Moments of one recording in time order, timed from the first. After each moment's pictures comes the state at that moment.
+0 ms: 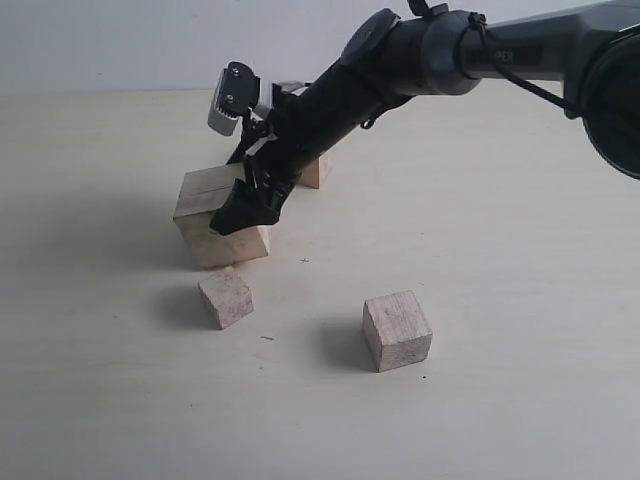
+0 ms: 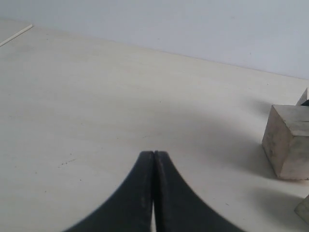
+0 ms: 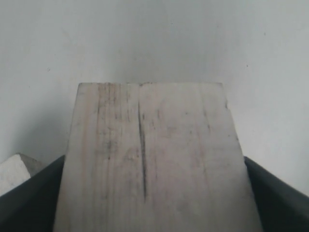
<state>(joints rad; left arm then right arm) 0.04 0.00 0.00 -0.02 0.37 -0.13 0.65 2.35 -1.77 0.95 0.90 -1.55</state>
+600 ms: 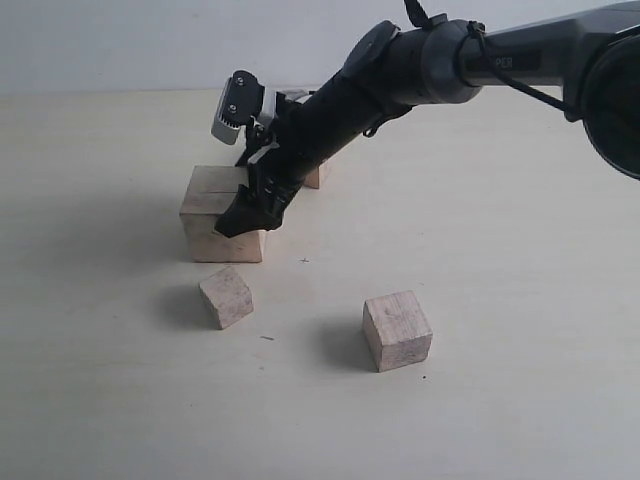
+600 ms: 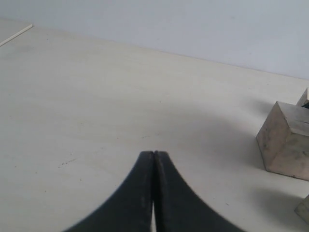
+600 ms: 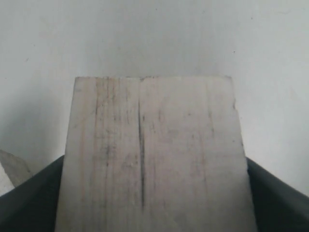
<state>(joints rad) 0.04 0.00 0.00 -0.02 0.37 -0.13 0.65 2.35 -1.74 0.94 0.82 -1.55</state>
